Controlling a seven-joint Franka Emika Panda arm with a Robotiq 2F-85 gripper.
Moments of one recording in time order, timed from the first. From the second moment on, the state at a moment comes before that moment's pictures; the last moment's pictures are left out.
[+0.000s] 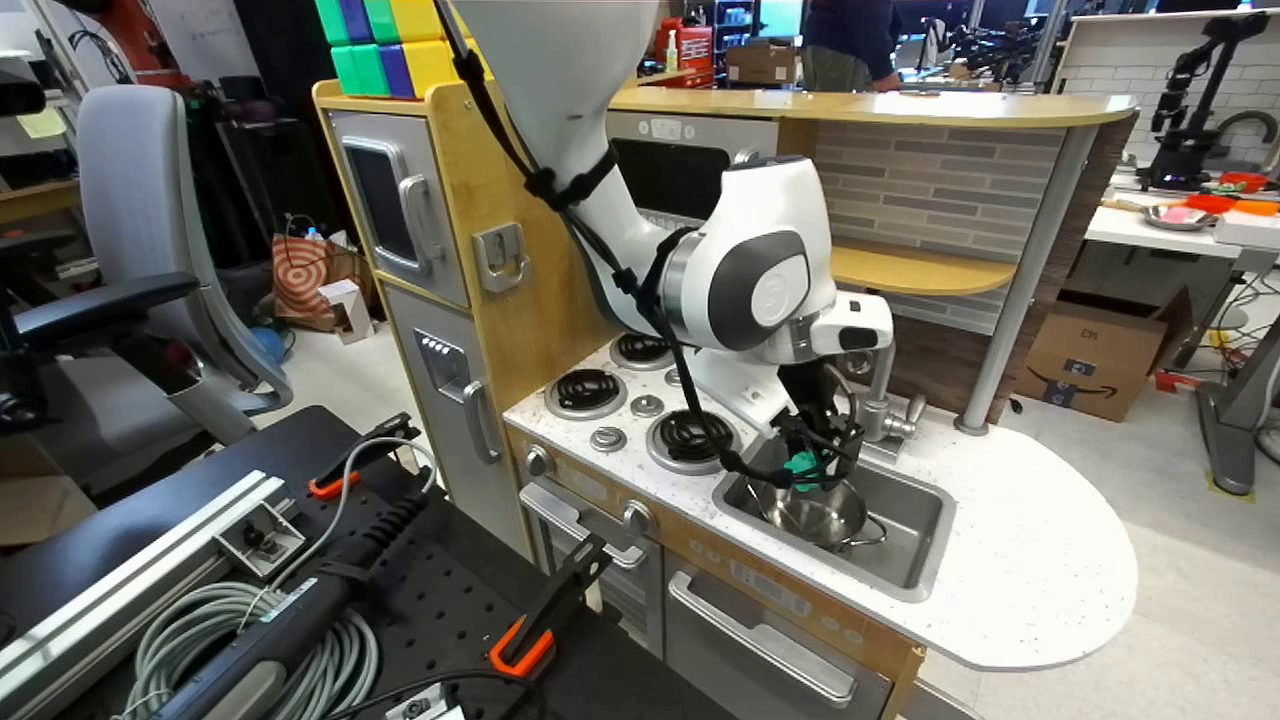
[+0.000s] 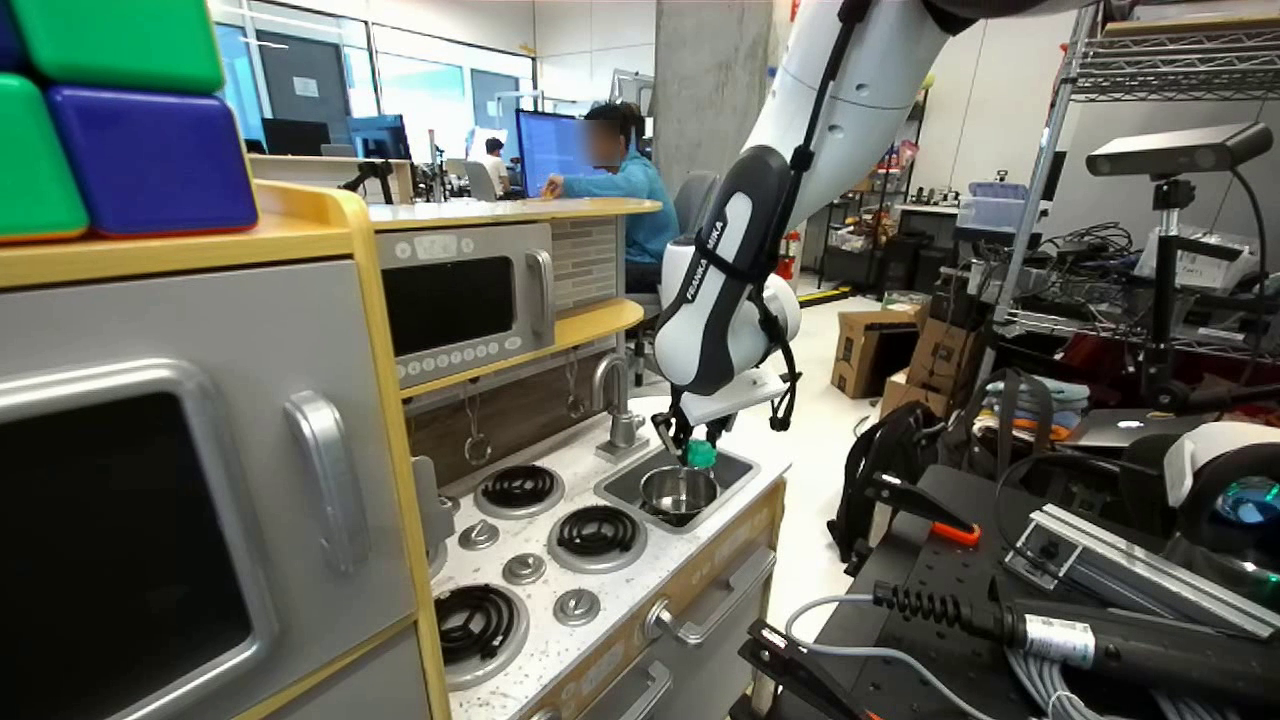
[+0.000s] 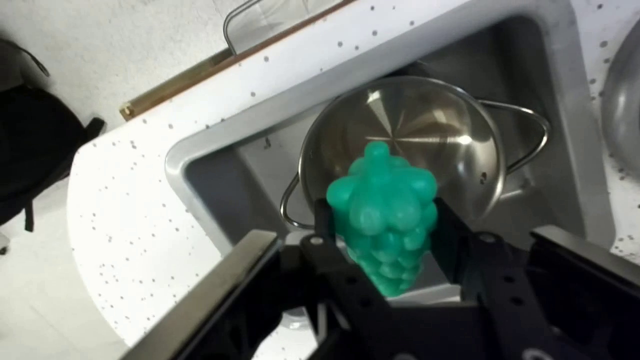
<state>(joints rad) 0.02 0.99 -0.26 -1.72 -0.01 2.83 0.29</state>
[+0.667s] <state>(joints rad) 0.05 1.11 -0.27 -1.56 0.04 2.60 0.57</state>
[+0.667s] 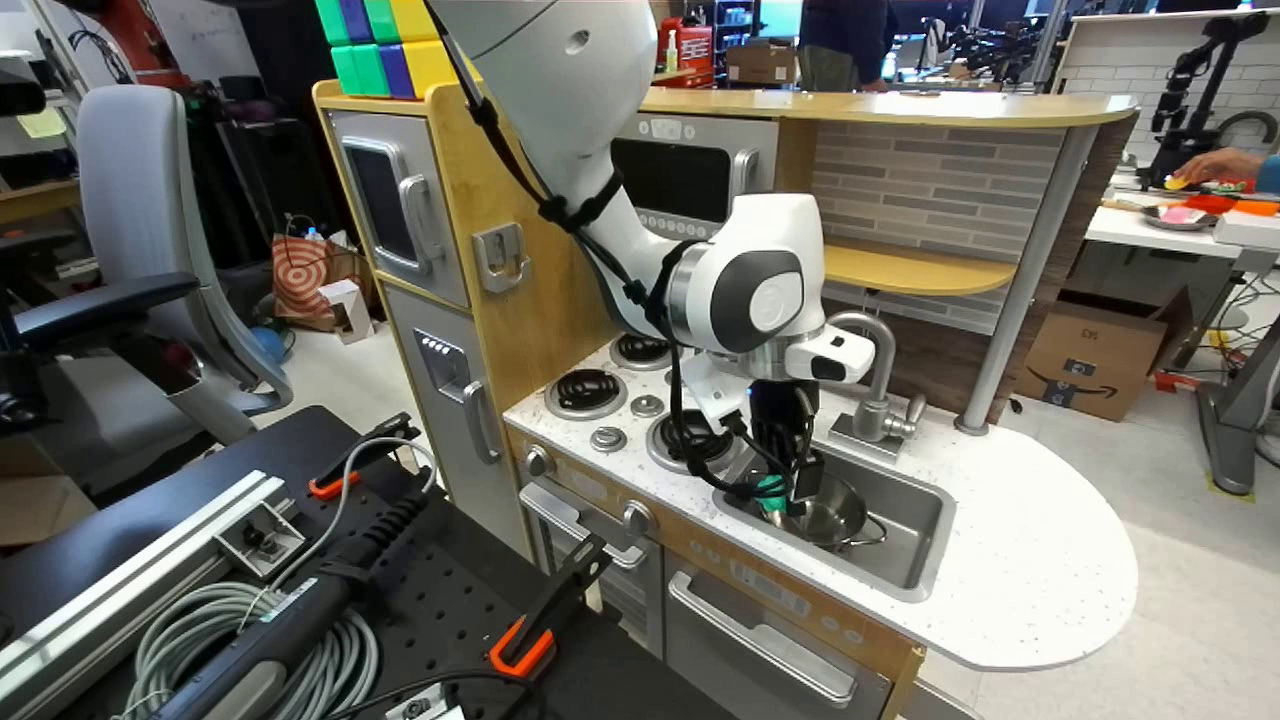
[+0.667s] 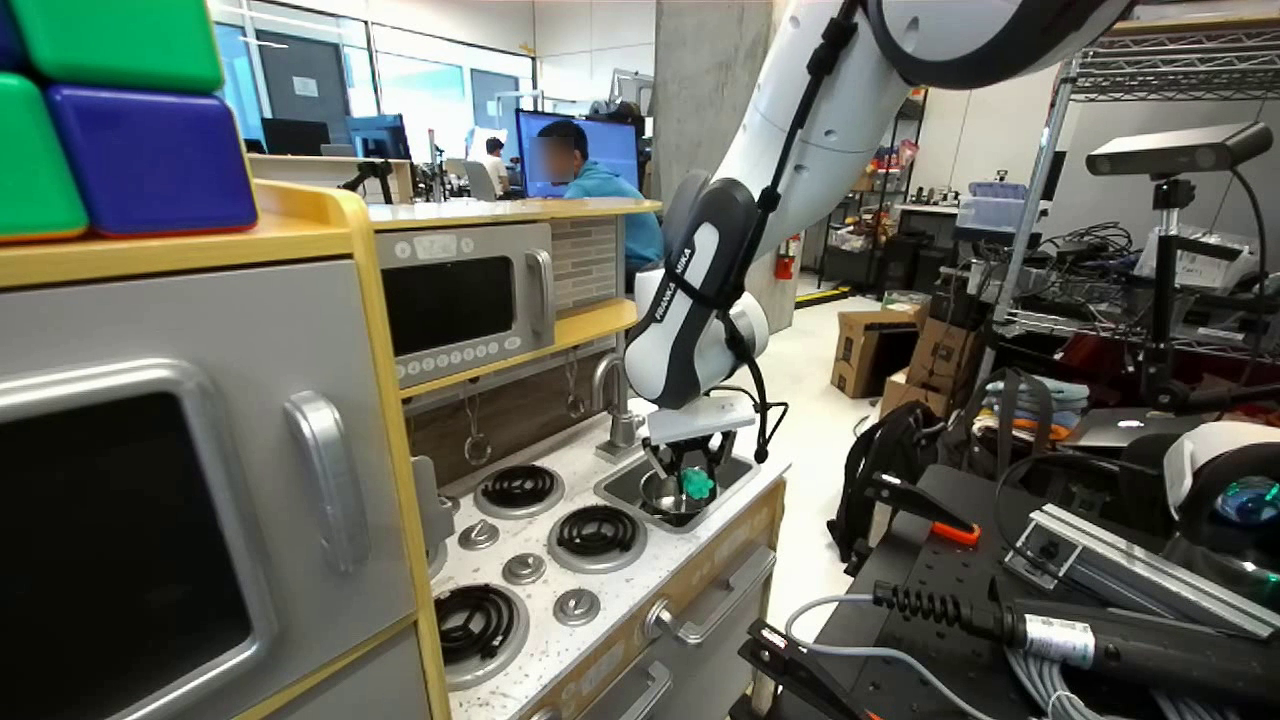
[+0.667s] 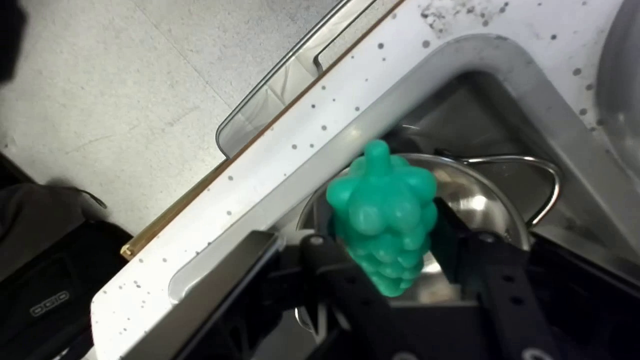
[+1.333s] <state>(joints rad) 0.04 1.24 -0.27 -1.29 0.05 2.40 0.83</state>
